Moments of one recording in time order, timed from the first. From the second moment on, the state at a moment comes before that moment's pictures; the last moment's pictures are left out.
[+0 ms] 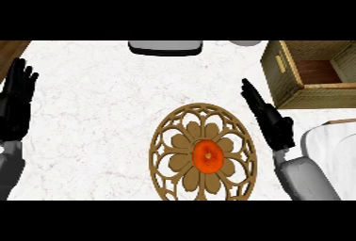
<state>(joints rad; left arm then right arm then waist) -0.25 0.54 -0.02 -1.31 0.38 0.24 -0.18 -0.27 -0.25 0.25 -1.36 -0.11 -0.07 -0.02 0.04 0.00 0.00</state>
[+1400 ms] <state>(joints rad) 0.01 0.47 -0.21 -1.34 0.35 0.21 0.11 -0.82 -0.23 0.58 -1.27 0.53 -0.38 0.77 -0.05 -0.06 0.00</state>
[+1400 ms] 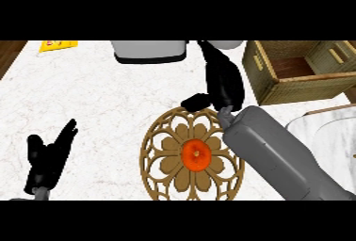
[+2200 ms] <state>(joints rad) 0.08 0.46 -0.20 -1.40 0.35 0.23 0.13 -1.06 -0.32 0.54 -1.48 0.19 0.20 1.16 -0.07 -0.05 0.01</state>
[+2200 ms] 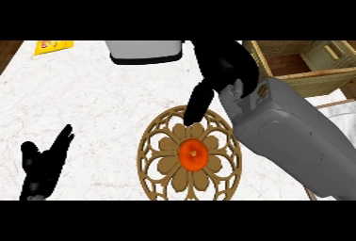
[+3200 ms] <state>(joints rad) 0.09 0.45 -0.19 -1.44 0.33 0.21 0.12 -0.96 -0.42 0.64 -1.69 0.08 0.18 1.24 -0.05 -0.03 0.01</state>
